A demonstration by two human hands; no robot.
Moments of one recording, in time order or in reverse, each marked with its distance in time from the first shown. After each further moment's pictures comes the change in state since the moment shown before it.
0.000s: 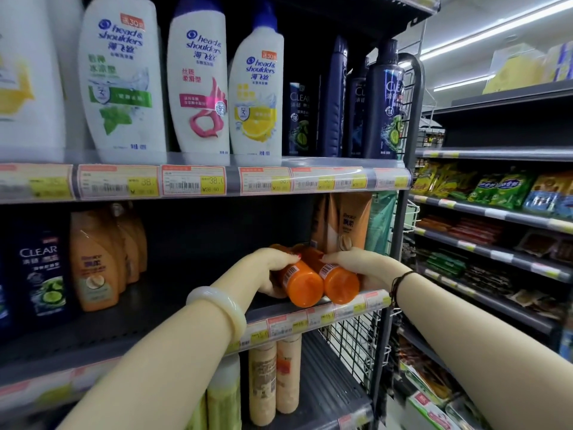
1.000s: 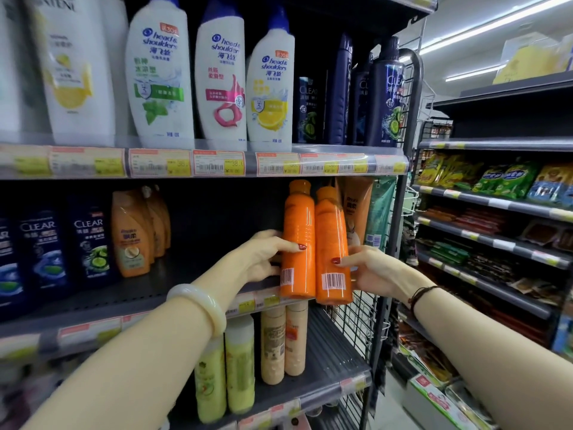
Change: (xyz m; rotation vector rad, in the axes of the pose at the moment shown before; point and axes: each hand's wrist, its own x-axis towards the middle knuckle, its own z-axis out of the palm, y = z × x) left_hand -0.057 -0.034 -0.021 -0.079 -0.115 0.331; right_hand -0.062 0.039 0.005 0.446 -0.303 -0.138
